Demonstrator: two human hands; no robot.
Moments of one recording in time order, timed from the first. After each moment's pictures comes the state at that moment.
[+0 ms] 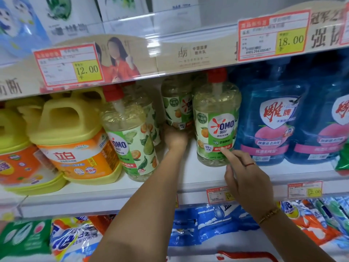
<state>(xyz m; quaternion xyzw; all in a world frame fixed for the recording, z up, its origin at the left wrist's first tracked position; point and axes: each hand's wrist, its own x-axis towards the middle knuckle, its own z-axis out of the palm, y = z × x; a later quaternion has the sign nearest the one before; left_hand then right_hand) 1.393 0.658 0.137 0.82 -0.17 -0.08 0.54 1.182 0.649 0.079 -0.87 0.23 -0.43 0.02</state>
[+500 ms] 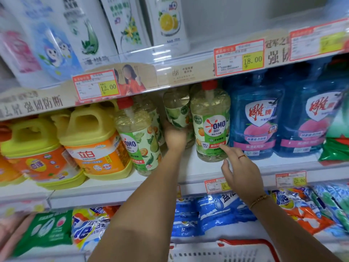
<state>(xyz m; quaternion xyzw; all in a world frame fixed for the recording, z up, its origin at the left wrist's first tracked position) 1.367 0.687 0.160 0.77 -0.23 -0.04 0.59 1.179 0.654 0.085 -0.86 0.27 -0.43 0.07</state>
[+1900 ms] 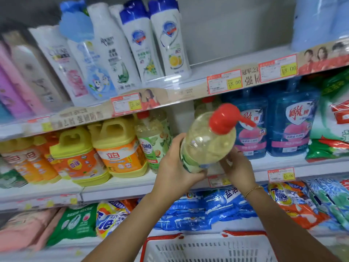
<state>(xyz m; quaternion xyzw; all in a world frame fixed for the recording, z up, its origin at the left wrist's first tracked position) 1.244 0.865 0.225 0.72 -0.52 0.04 0.47 1.164 0.679 0.120 -0.82 0.30 -0.41 0.28</state>
